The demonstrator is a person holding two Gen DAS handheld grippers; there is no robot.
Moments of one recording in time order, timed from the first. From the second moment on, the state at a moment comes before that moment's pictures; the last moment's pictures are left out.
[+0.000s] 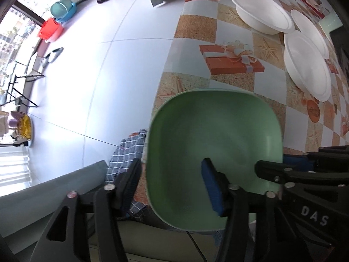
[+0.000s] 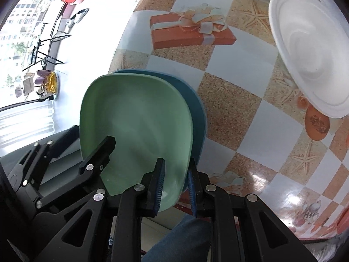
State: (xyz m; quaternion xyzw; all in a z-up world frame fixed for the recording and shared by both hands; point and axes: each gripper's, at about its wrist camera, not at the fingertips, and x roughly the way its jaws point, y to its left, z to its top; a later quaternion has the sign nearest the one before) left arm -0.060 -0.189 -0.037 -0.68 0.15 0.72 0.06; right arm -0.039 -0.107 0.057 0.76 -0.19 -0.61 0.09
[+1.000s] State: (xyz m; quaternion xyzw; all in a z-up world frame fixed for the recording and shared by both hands) left arm -0.003 0.002 -0.002 -0.67 0.24 0.65 0.27; right arm 0.142 0.127 0.104 0.67 -0.35 -0.64 -0.13
